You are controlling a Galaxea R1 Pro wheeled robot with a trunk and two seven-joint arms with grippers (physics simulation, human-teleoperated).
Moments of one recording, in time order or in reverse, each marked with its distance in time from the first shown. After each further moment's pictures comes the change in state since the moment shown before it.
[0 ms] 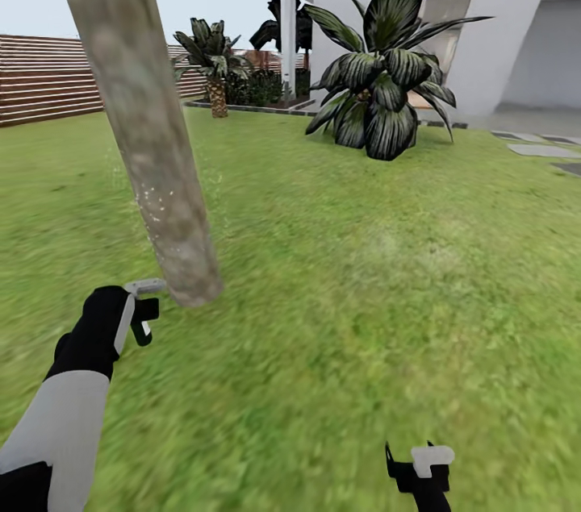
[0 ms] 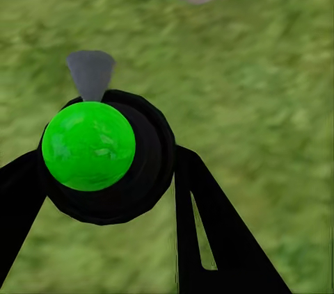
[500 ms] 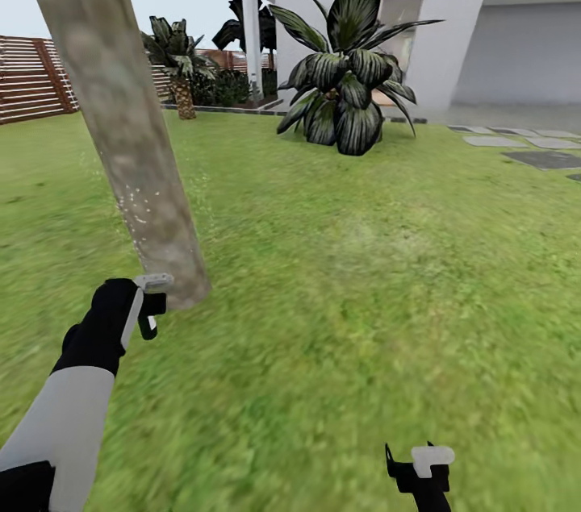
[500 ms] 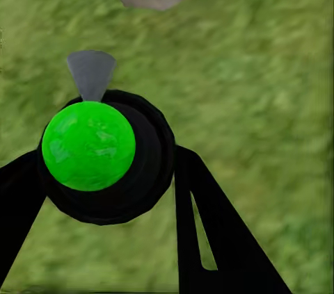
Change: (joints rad) left arm -0.011 -0.004 -0.082 -0.034 0.002 0.050 -0.005; right arm 0.000 0.000 0.000 0.000 0.000 0.000 0.000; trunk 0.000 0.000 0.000
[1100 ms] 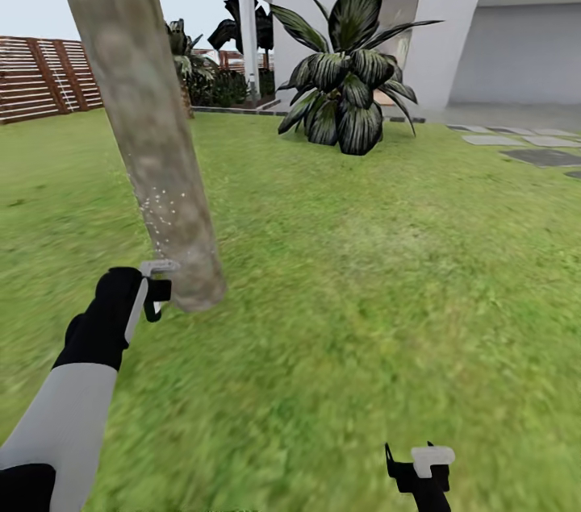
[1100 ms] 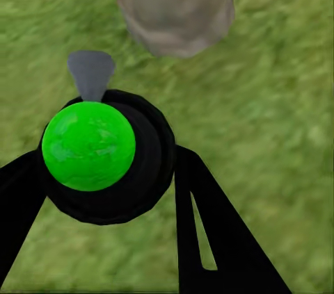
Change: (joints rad) left arm -0.009 -0.003 -0.073 -0.094 0.001 0.020 -0.006; right arm 0.000 0.000 0.000 0.000 0.000 0.000 0.000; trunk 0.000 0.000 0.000
